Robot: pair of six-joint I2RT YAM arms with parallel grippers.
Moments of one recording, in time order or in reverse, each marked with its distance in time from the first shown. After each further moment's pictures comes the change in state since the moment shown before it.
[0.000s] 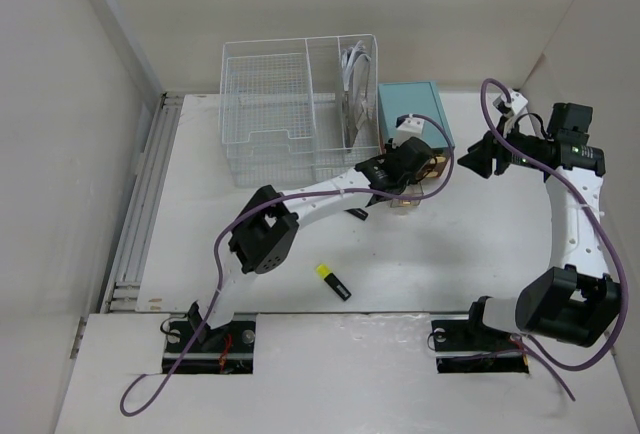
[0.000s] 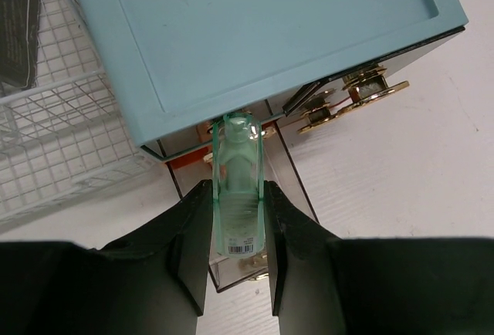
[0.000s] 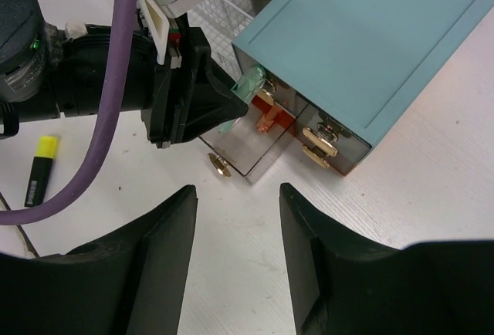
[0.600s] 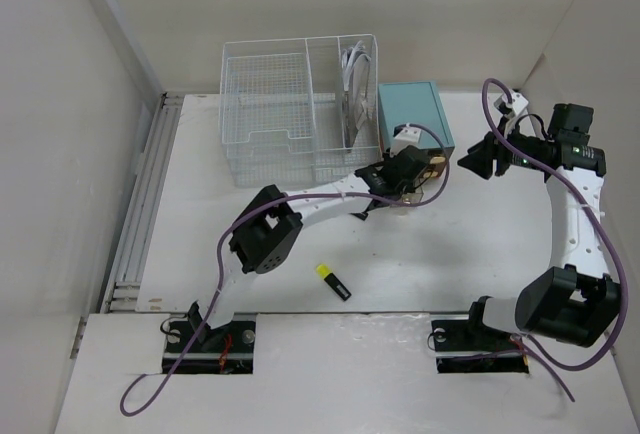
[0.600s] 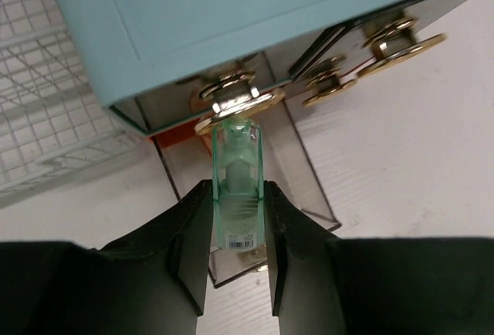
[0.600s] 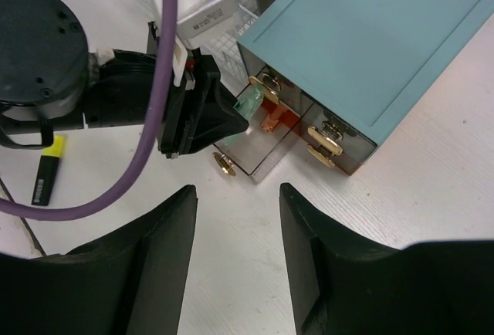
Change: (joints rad) left arm -0.002 0.003 -0.070 0.050 0.043 -0.032; right arm -0.008 0.000 0.000 -0.014 -0.016 -0.008
